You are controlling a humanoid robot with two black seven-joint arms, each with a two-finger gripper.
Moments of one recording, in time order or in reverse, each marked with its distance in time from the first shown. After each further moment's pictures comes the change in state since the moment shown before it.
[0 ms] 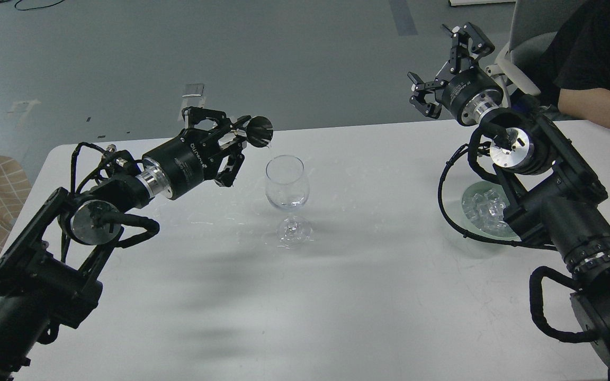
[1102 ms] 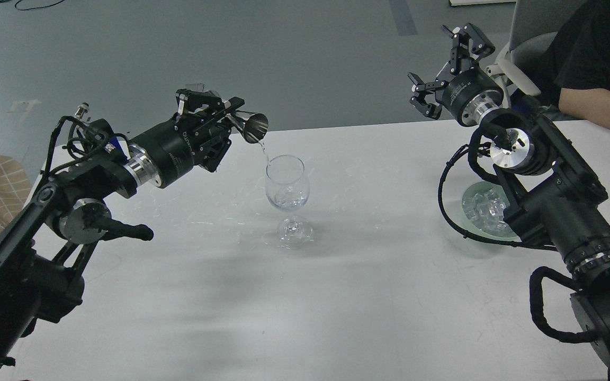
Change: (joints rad) left arm -0.006 0.062 -0.013 -0.118 0.312 -0.046 -0.075; right arm -0.002 0.000 0.002 -0.001 0.001 -0.001 0.000
